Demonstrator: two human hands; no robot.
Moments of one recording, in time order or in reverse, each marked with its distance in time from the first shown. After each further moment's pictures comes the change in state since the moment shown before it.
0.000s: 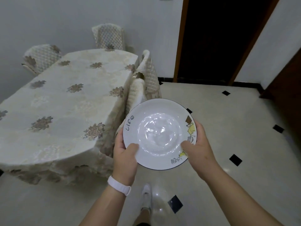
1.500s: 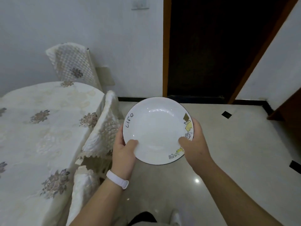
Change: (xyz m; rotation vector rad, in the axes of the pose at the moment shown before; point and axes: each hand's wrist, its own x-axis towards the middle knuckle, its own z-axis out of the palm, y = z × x) left_hand 0.525 -0.111 0.338 0.064 -0.081 -0.080; right_hand 0.612 -0.017 -0.130 0.037 0.090 0.046
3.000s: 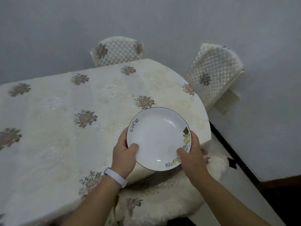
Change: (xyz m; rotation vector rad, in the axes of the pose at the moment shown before) left_hand 0.230 0.025 -0.277 0.176 0.954 0.142; right_hand 0.267 0.005 0.439 -0.315 -0.989 -0.072
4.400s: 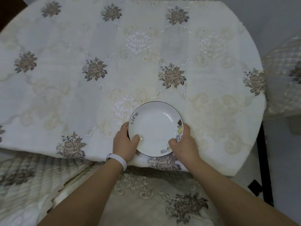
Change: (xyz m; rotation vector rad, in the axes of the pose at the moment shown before) left_hand 0.062 -0.153 0.079 0.554 0.434 -0.420; right_hand 0.225 0.129 0.013 -0.612 -0.560 0.103
